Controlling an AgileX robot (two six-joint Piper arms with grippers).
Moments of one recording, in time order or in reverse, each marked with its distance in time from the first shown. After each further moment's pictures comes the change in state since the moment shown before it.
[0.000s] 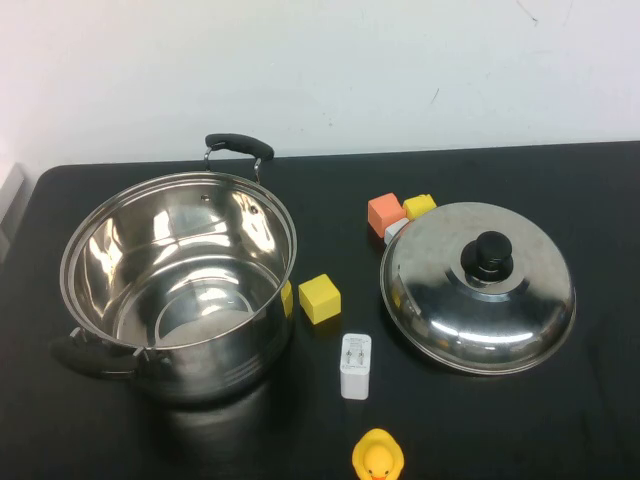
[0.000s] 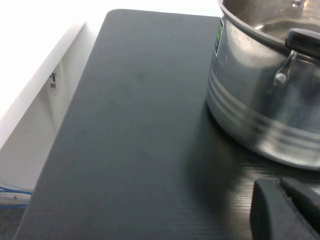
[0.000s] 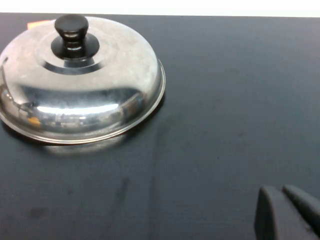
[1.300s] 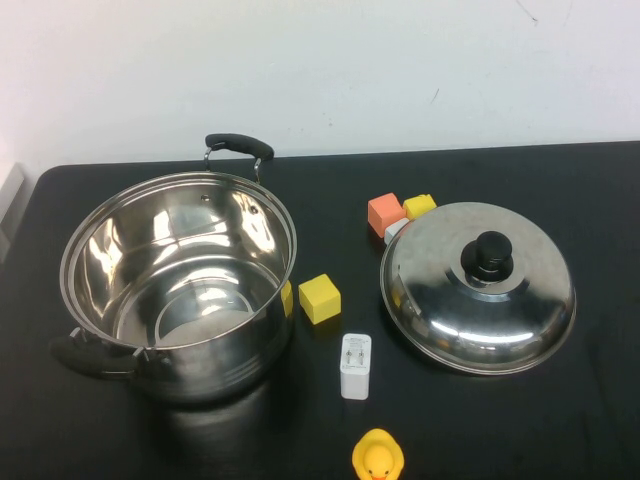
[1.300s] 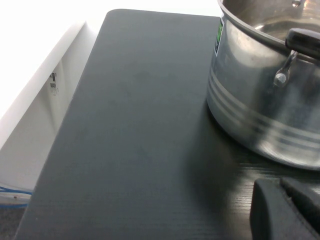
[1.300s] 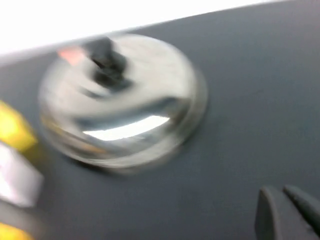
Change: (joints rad) right arm 0.000 0.000 0.000 0.226 0.000 0.052; left arm 0.000 0.000 0.000 0.000 0.000 0.000
